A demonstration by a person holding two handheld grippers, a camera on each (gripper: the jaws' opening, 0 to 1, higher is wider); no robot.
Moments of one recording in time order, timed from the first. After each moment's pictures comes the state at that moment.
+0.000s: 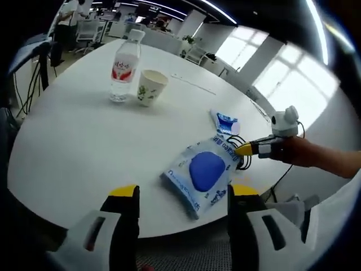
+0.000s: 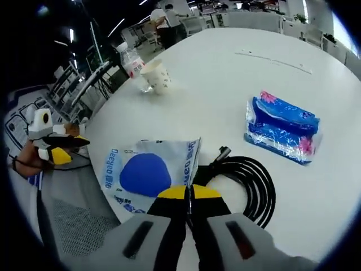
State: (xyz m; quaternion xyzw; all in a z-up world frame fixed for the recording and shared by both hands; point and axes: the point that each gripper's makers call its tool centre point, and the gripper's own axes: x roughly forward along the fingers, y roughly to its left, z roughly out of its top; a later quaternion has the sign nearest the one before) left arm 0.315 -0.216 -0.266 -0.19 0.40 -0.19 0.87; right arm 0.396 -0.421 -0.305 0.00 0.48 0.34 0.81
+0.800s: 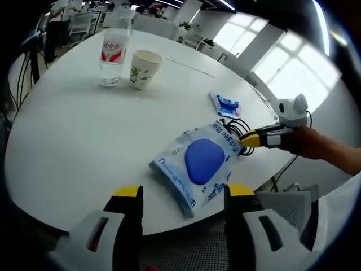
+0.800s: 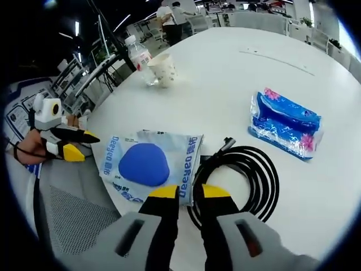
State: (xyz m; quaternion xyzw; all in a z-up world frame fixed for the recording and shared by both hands) left arm 0.308 -0.235 -0.293 -0.17 0.45 -0.21 0.85; right arm 0.384 -0.423 -0.309 -0.03 0.48 0.36 0.80
